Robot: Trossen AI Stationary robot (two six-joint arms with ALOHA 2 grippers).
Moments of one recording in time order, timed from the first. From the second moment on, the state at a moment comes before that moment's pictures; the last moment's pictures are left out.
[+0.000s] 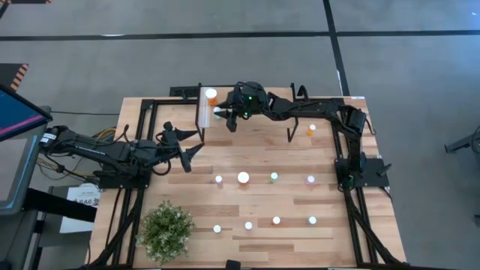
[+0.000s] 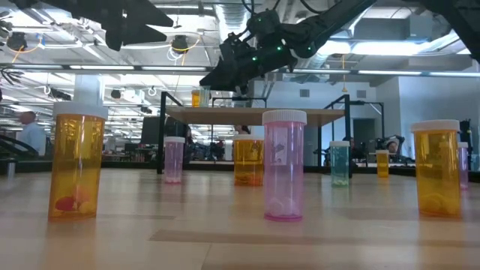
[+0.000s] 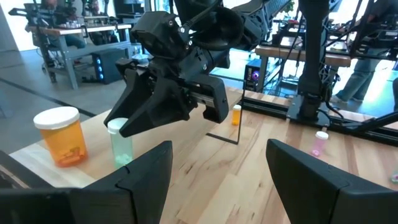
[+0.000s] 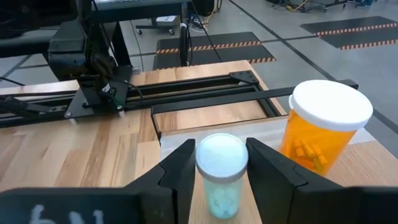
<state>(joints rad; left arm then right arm) -0.18 0.77 0.50 0.13 -0.67 -0.14 -0.41 1.97 1.47 0.22 -0.25 -0.03</state>
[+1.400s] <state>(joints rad) -0.18 0.77 0.50 0.12 -0.55 -0.14 -0.18 1.44 1.10 -0.05 -0.12 -0.10</state>
